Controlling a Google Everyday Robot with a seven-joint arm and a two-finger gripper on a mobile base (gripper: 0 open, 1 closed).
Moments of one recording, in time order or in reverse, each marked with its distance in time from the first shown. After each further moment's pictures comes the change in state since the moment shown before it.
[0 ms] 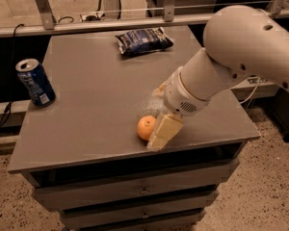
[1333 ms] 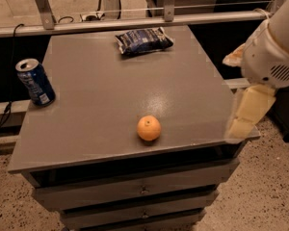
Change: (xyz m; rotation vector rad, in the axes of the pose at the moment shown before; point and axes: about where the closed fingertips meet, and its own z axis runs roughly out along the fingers) arm 0.065 0.008 -0.157 0.110 0.248 0.065
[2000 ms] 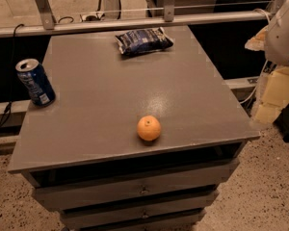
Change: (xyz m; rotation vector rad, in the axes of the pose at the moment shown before) arm 0.027 -0.021 -0.036 0.061 0.098 0.008
